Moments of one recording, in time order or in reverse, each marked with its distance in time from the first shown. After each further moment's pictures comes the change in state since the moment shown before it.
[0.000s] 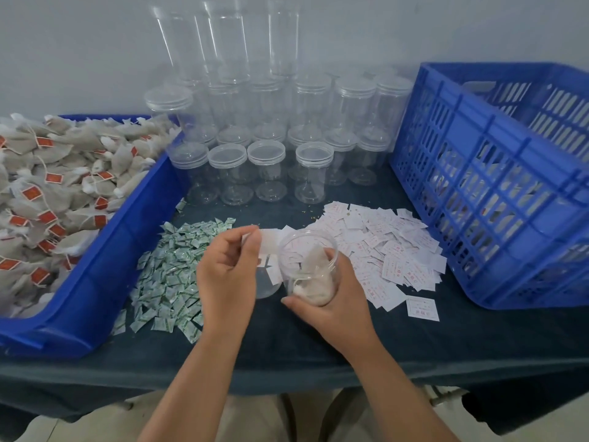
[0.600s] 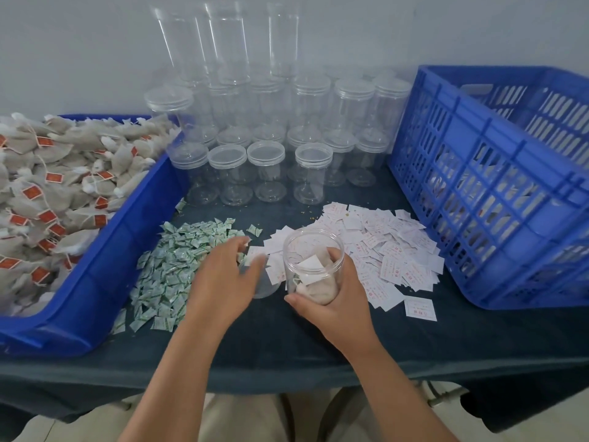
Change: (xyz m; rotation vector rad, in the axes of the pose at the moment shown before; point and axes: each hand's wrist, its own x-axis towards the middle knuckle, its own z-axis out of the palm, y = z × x) left_hand 0.021 -0.010 -0.025 0.861 -0.352 -0.062; right_hand -0.002 0.000 0.000 0.067 0.010 -0.018
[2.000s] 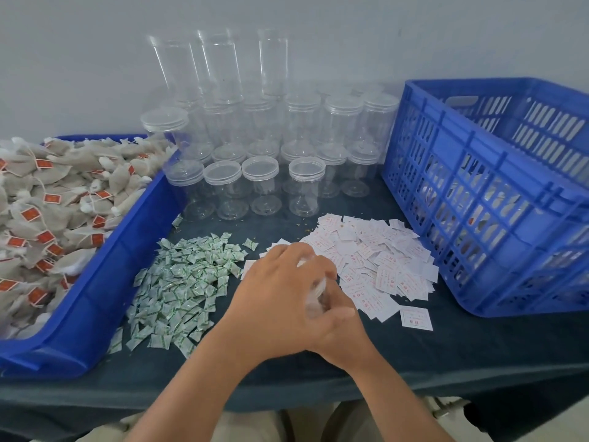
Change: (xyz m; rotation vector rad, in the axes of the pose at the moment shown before) left_hand -0.033 0.083 -0.003 0.281 -0.171 0.603; right_hand 0.001 0.002 -0.009 -0.034 -0.222 -0.005
